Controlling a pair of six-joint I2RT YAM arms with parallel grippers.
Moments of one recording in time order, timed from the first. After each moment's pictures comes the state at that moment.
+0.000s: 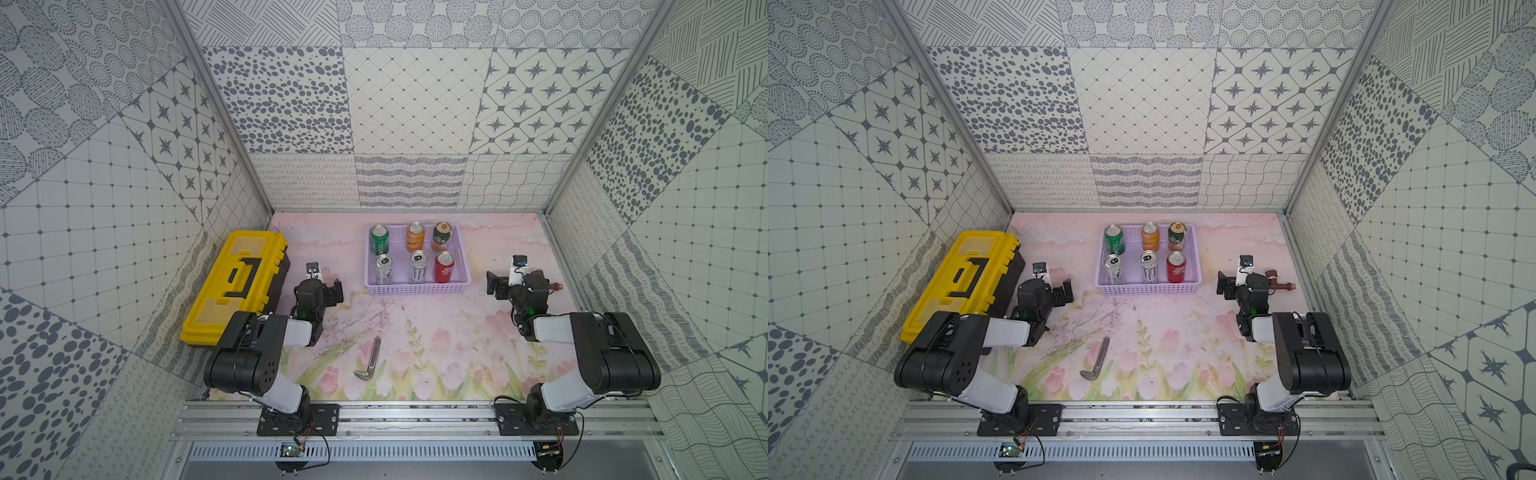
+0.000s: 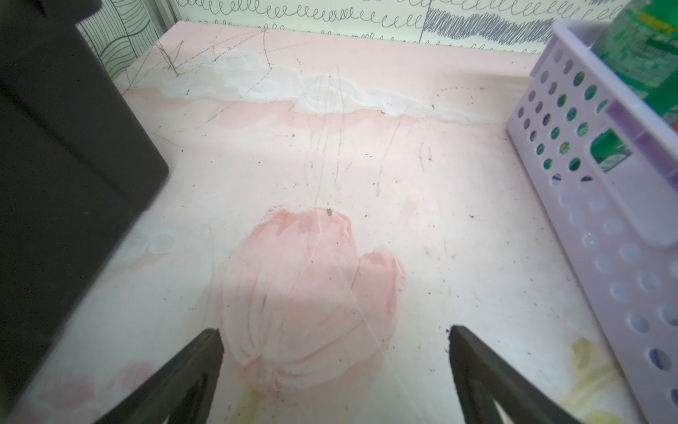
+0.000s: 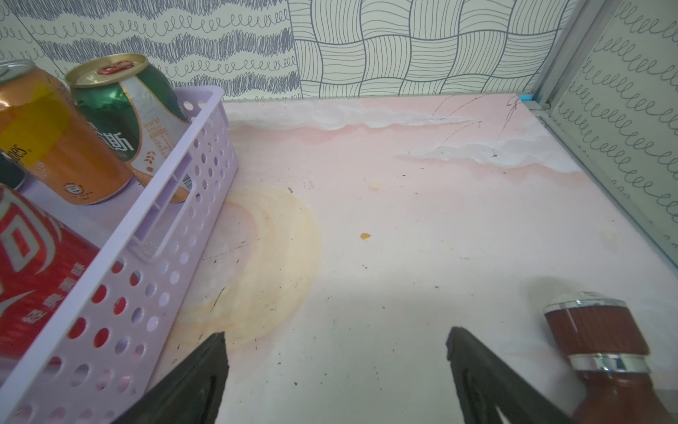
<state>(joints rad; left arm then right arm) -0.07 1.56 0.40 0.70 -0.17 -0.10 0.01 1.54 0.40 0.77 -0.03 0.03</state>
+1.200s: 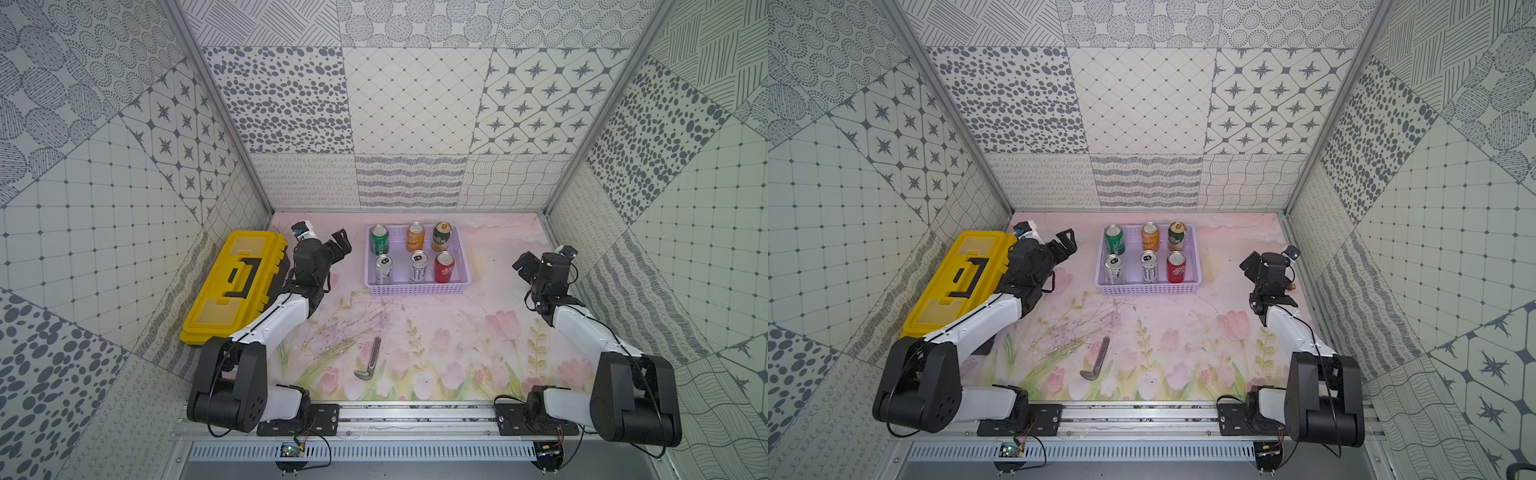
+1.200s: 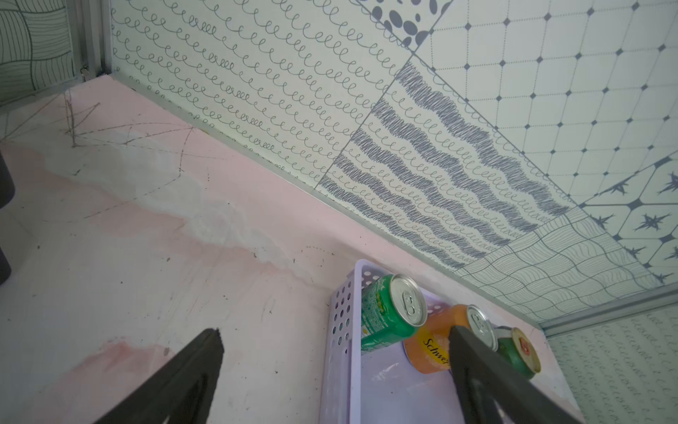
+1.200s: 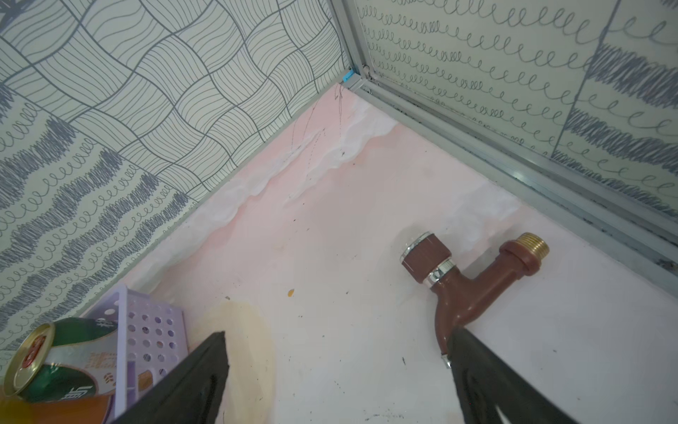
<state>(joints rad) -0.11 1.39 0.82 0.32 -0.07 -0.64 -0.07 1.28 0.65 0.13 0.21 0.60</state>
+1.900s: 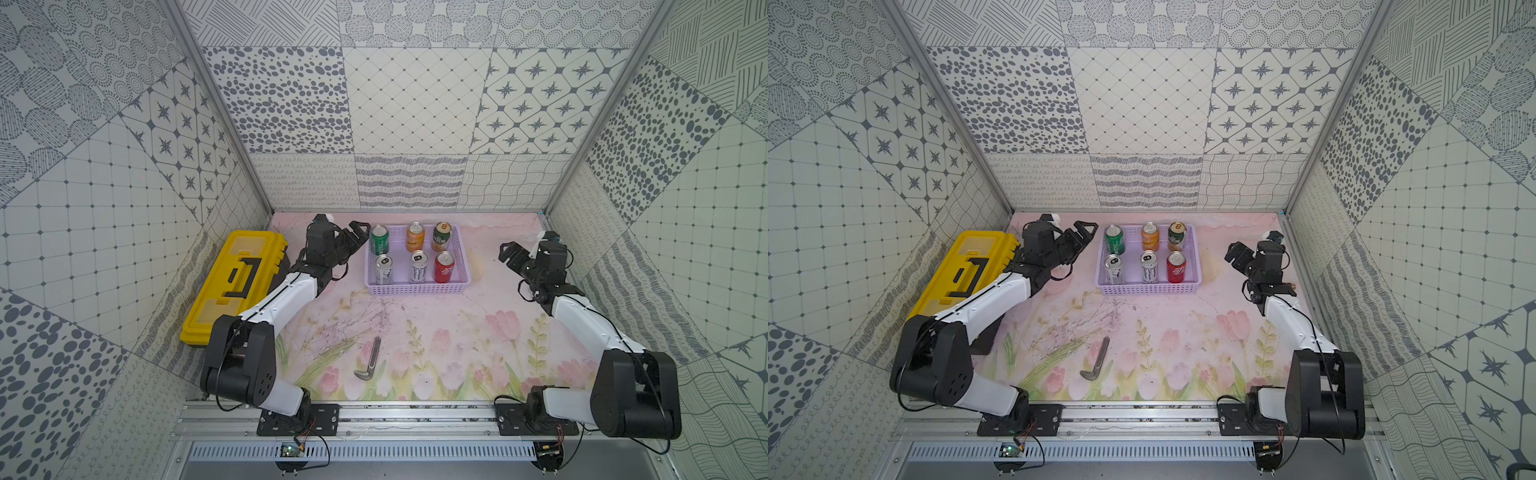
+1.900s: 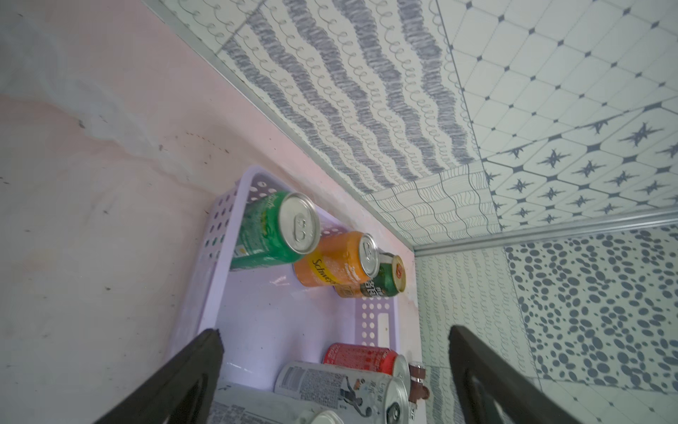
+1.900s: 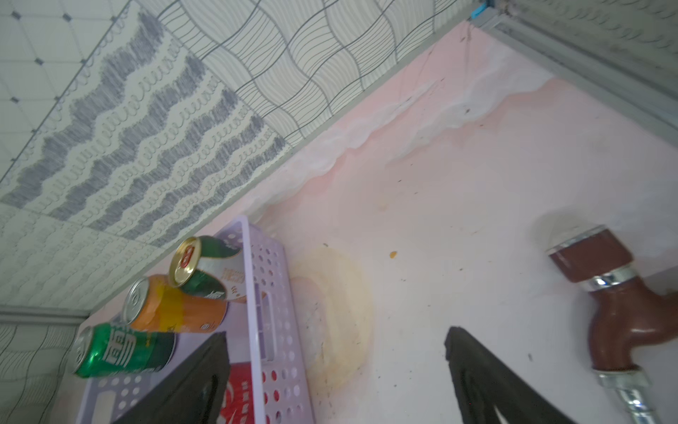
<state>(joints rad) -0.19 1.52 1.03 0.12 0.27 -0.92 0.03 1.30 0.80 0.01 -0.06 0.57</state>
